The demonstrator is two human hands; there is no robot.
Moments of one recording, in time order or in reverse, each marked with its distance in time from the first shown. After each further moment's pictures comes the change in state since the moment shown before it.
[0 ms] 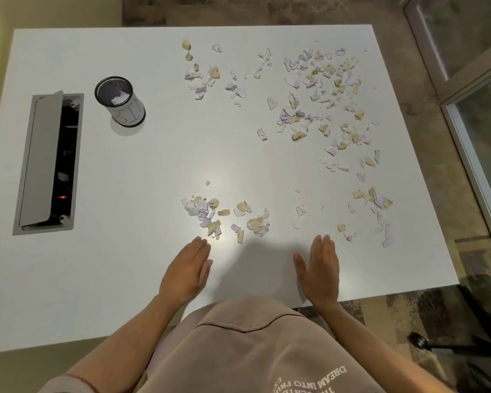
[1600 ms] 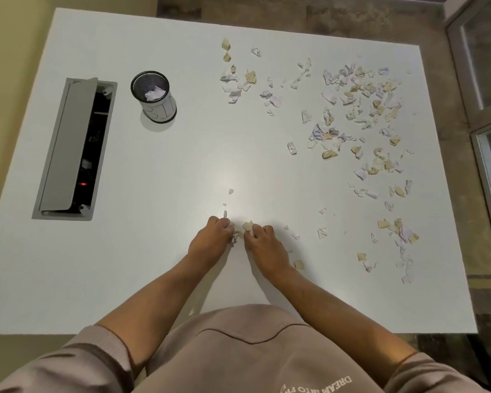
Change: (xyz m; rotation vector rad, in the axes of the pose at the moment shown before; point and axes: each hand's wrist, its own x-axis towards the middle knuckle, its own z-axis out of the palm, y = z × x) left_hand 0.096 -0.007 -0.027 0.170 -0.234 -0.132; right_hand 0.062 -0.168 0.011 -0.285 -0.265 -0.636
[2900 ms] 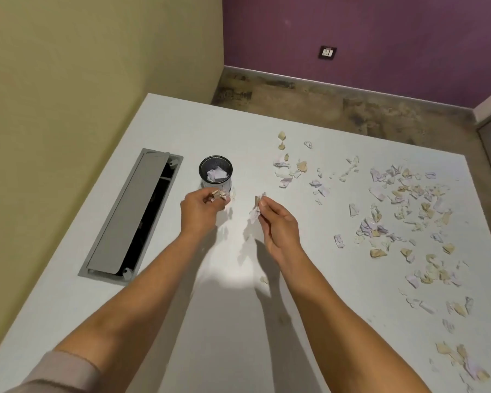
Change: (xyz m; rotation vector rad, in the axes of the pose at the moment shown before) left_hand 0.077 -0.141 -0.193 -1.223 0.733 -0.563; right_hand 0.189 -0.085 -0.175 2.201 0.231 0.350
